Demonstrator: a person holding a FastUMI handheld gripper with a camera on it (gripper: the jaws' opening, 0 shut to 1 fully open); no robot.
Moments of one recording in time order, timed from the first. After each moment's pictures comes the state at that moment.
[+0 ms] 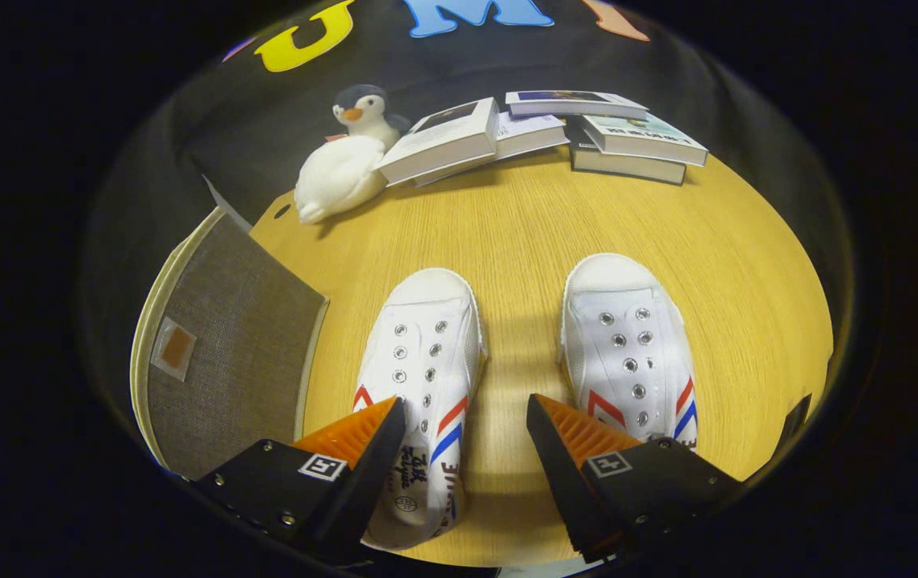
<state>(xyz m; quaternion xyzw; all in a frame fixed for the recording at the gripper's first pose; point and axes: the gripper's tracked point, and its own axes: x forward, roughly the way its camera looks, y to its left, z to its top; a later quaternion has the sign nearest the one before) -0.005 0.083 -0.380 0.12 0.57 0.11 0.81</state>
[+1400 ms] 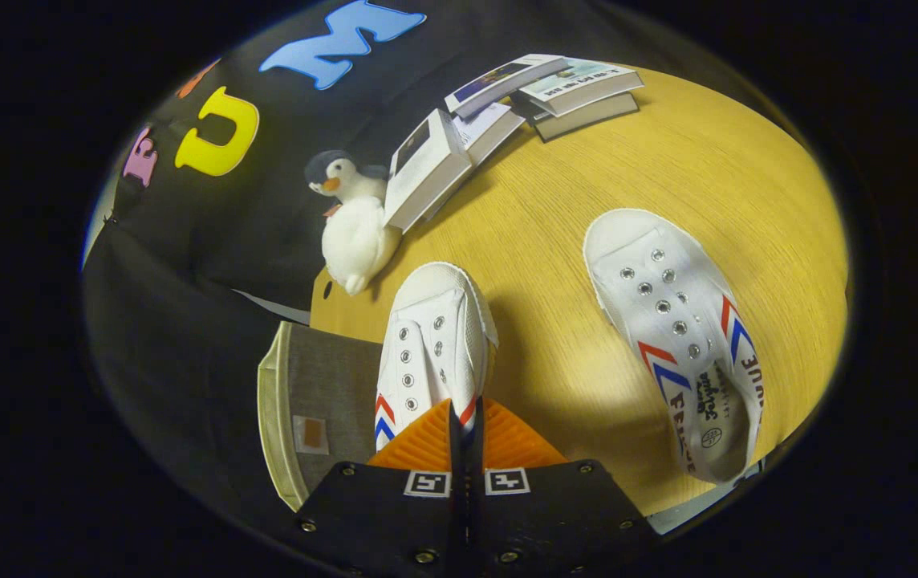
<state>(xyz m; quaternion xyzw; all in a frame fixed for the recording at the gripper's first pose) 0.011 0.119 -0.303 0.36 0.55 0.09 0.75</state>
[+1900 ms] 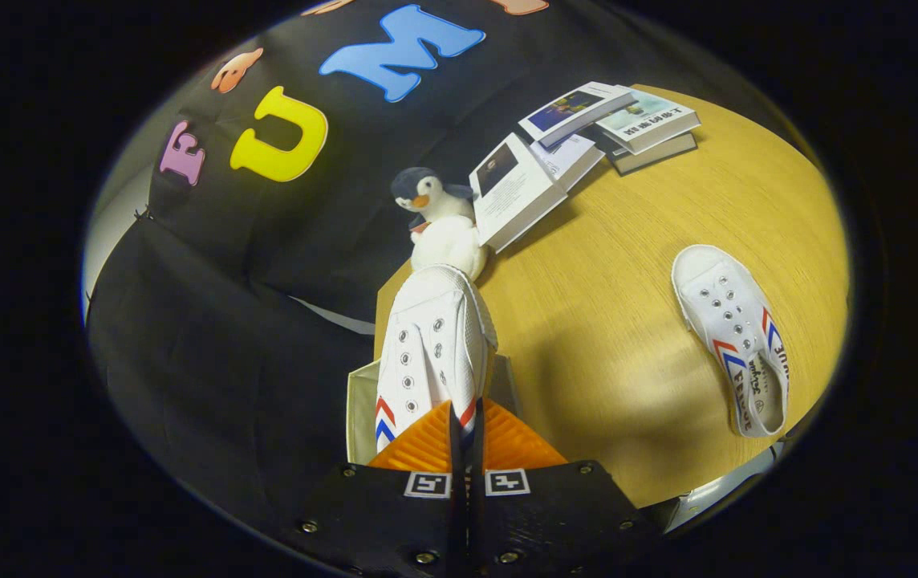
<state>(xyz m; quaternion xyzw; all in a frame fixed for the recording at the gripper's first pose) 0.027 0.178 -0.206 0.39 0.50 0.14 0.76</state>
